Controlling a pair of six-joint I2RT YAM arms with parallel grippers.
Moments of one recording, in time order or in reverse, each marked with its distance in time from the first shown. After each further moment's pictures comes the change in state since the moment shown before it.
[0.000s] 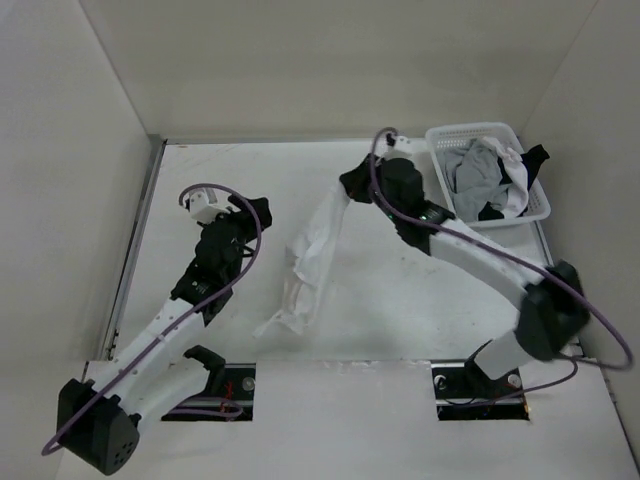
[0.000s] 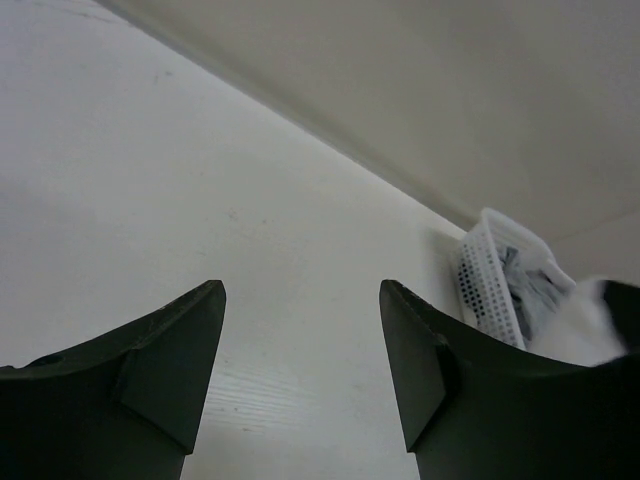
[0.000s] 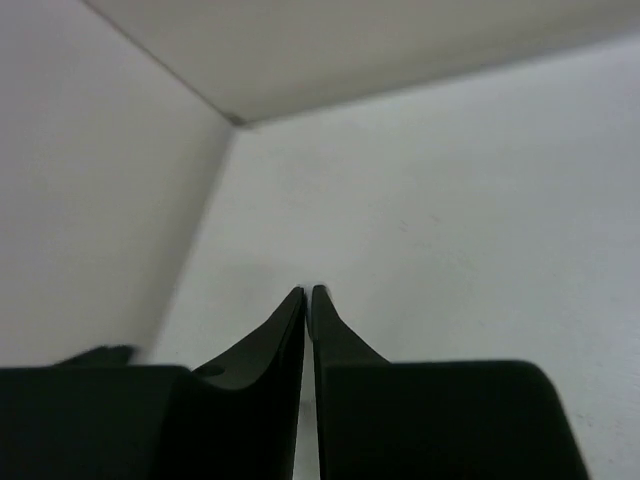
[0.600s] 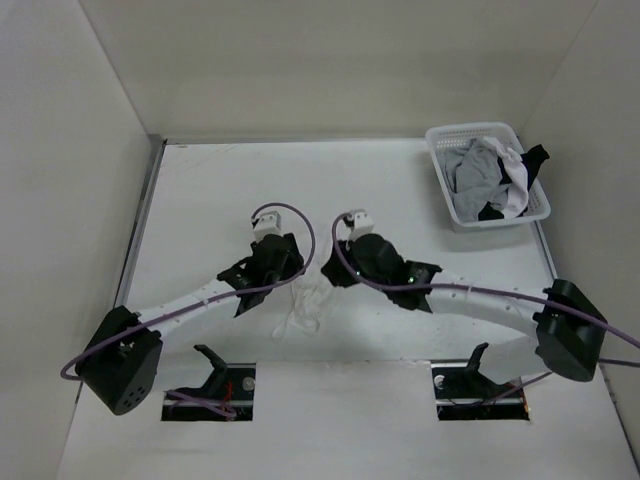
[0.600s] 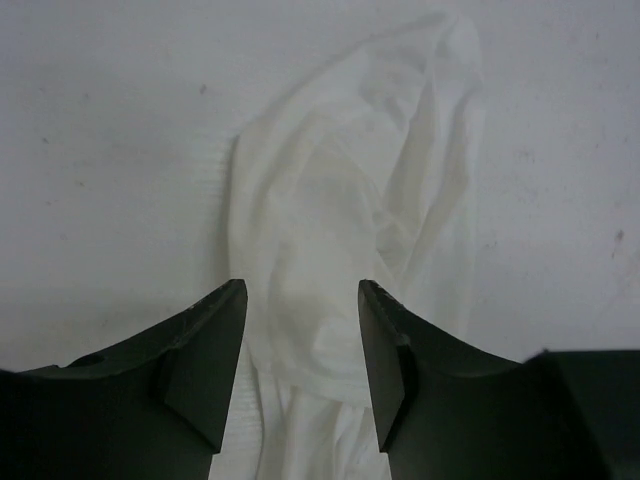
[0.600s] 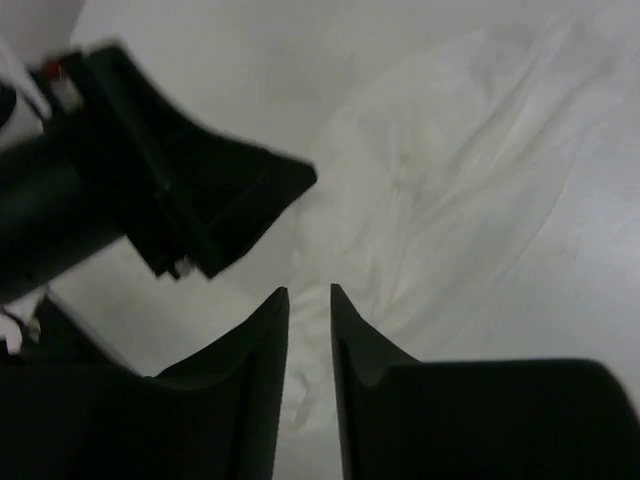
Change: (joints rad) left arm -0.148 0.346 -0.048 -0.154 0.116 0.023; right arm 0.260 -0.012 -0.277 -0.097 -0.039 -0.048
